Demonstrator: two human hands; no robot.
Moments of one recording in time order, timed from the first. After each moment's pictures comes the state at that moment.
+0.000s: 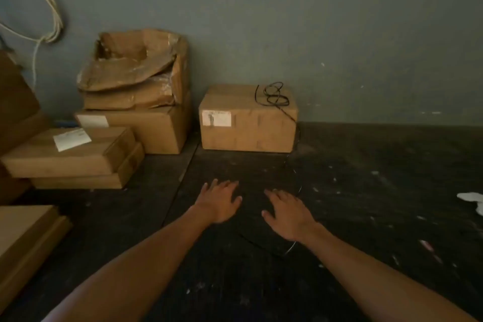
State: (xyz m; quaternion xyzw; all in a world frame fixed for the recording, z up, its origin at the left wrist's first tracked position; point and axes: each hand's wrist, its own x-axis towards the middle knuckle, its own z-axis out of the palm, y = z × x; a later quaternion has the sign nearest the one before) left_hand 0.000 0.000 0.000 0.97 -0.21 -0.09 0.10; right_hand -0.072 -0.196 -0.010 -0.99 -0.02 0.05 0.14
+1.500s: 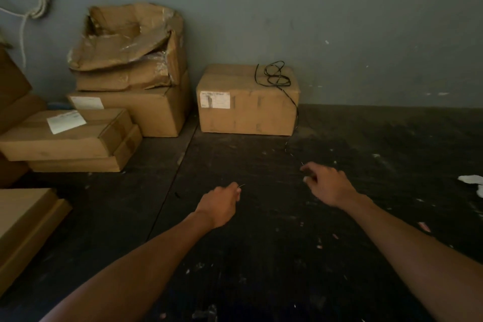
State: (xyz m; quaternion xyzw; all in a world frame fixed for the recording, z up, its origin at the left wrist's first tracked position) left_hand -0.029 0.001 -0.025 0.95 -0.24 -0.09 0.18; right_hand -0.069 -0.278 0.015 -0.98 0.07 0.02 0.17
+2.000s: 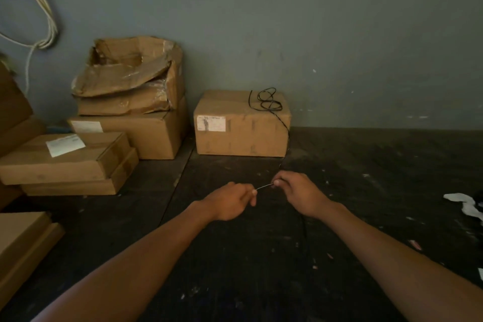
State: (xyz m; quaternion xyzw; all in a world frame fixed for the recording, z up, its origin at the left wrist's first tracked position) left_hand -0.030 -0.024 0.054 0.90 -0.35 -0.13 0.24; right_hand -0.072 -0.233 0.051 -0.95 -0.07 -0.07 0.31
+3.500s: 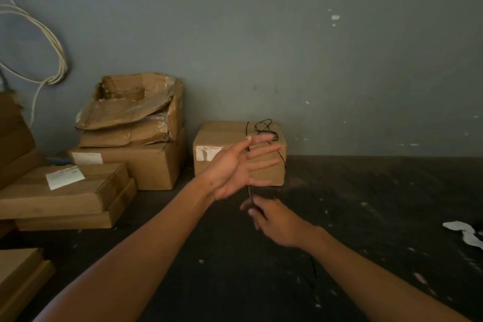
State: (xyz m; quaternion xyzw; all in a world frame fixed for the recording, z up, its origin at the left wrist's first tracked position) left_hand -0.031 -0.039 0.178 0.55 -0.30 -0.27 0.73; right_hand -0.083 -0.186 0.089 -0.93 -0.17 -0.03 0.33
